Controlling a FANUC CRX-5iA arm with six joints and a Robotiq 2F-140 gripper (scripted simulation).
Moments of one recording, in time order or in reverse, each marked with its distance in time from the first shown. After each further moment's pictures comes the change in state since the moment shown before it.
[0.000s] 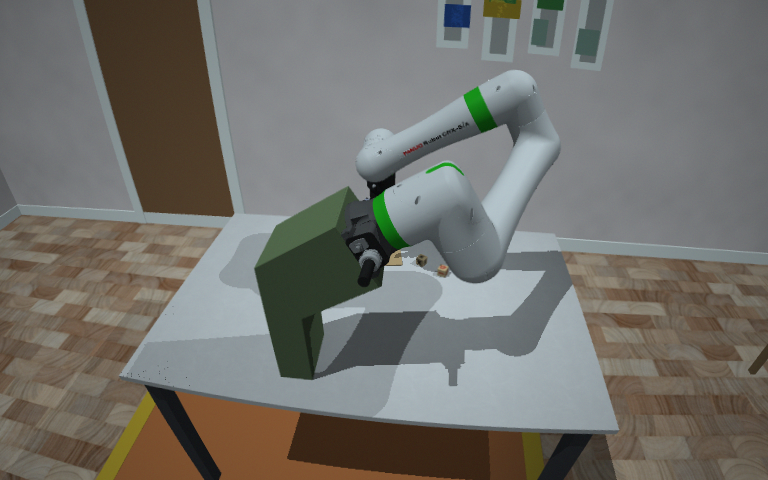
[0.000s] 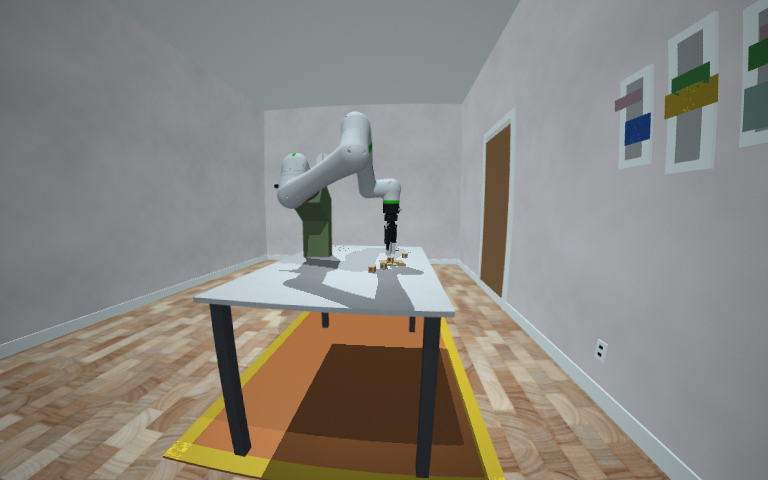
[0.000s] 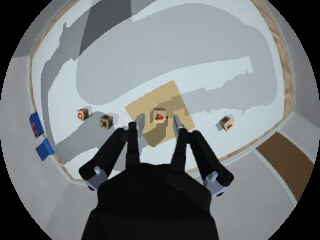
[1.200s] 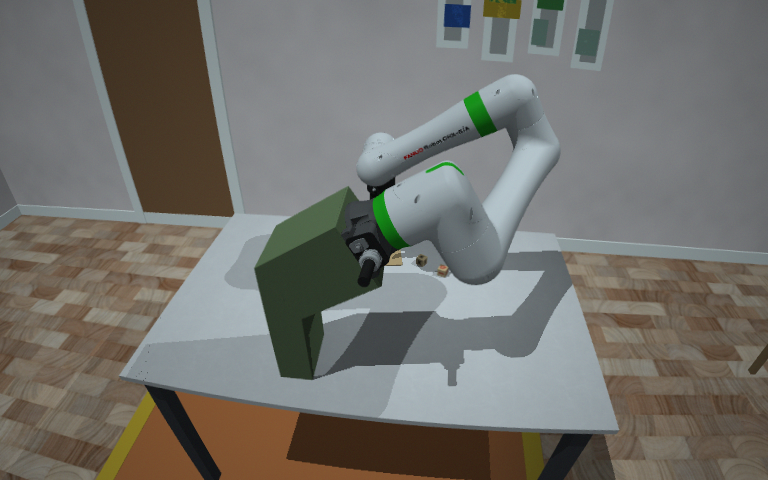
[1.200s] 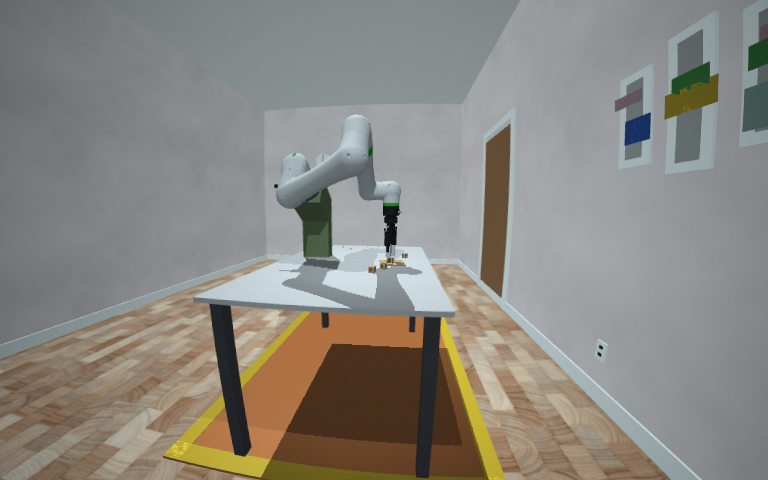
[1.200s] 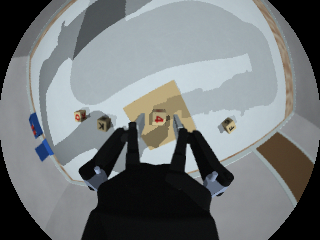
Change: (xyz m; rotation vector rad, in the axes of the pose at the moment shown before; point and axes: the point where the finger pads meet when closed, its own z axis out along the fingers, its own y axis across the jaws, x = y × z) arm 0.000 0.000 0.013 0.000 0.000 0.000
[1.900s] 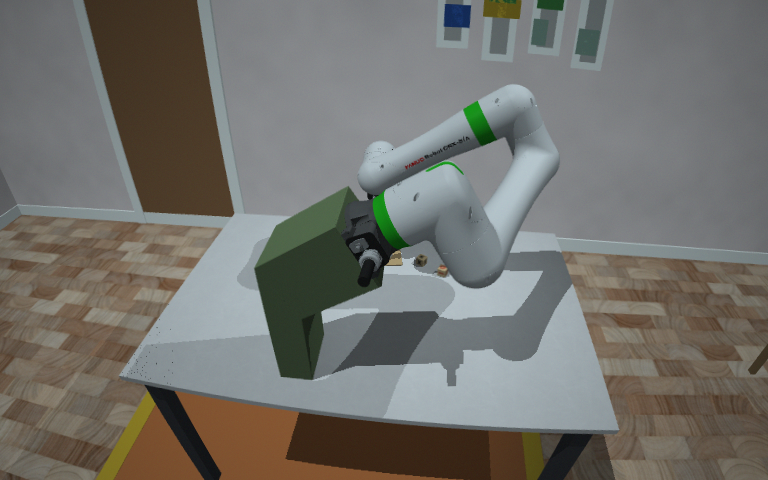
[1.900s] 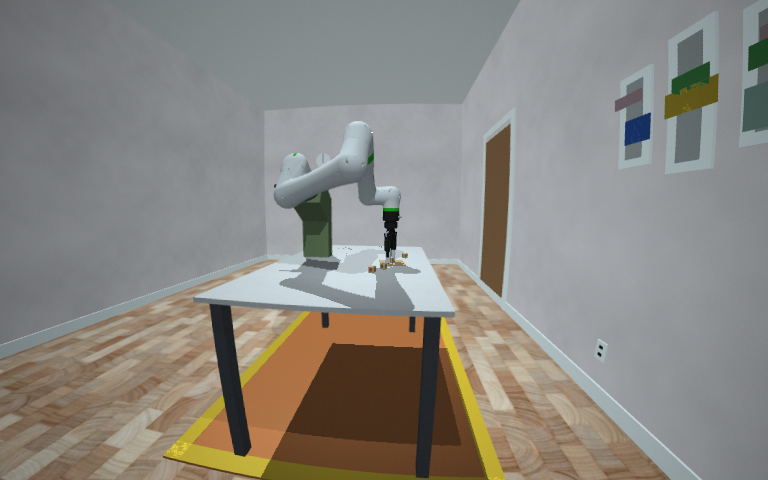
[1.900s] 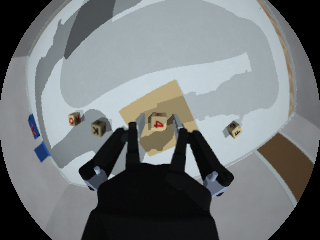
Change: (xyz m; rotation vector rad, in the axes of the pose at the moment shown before) arm 0.000 0.000 0.029 0.000 0.000 0.000
